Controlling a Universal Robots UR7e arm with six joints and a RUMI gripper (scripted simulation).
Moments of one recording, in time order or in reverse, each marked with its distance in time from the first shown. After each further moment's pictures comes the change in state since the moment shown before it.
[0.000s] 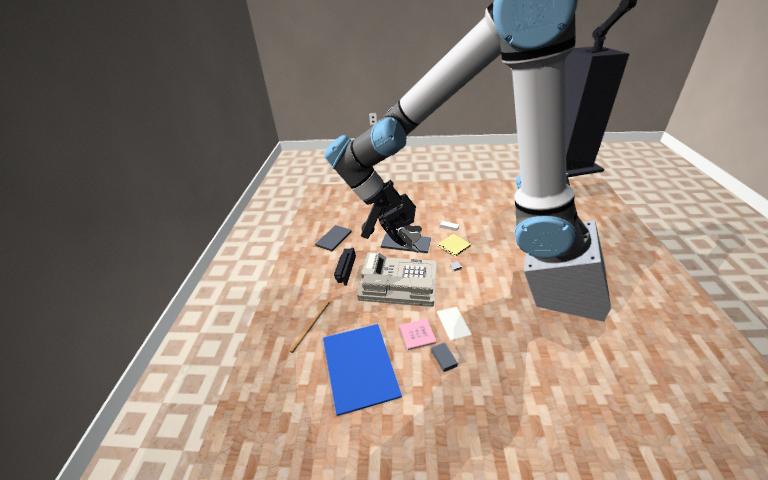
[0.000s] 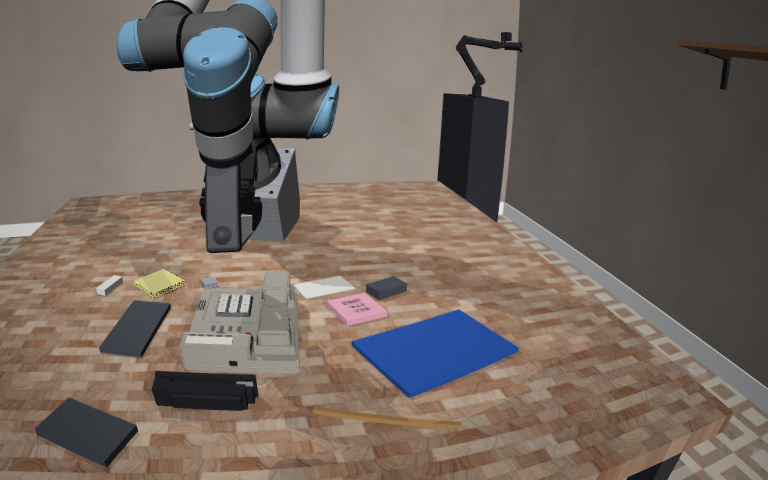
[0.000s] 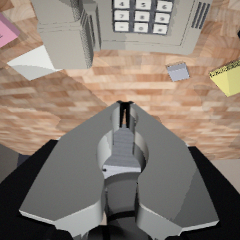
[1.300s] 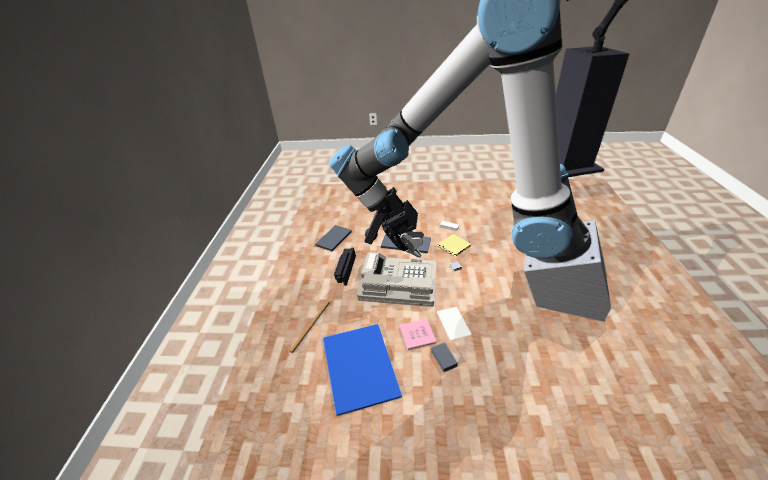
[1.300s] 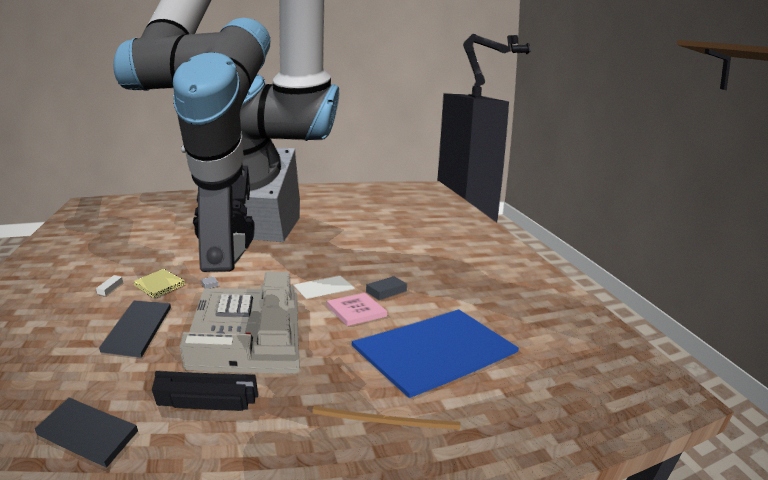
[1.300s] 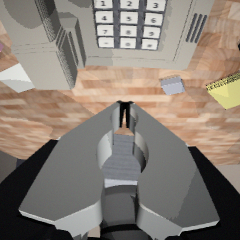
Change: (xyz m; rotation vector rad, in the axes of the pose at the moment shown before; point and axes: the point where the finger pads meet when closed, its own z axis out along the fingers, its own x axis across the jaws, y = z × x) arm 0.013 -0.013 0.027 0.000 -0.001 0.000
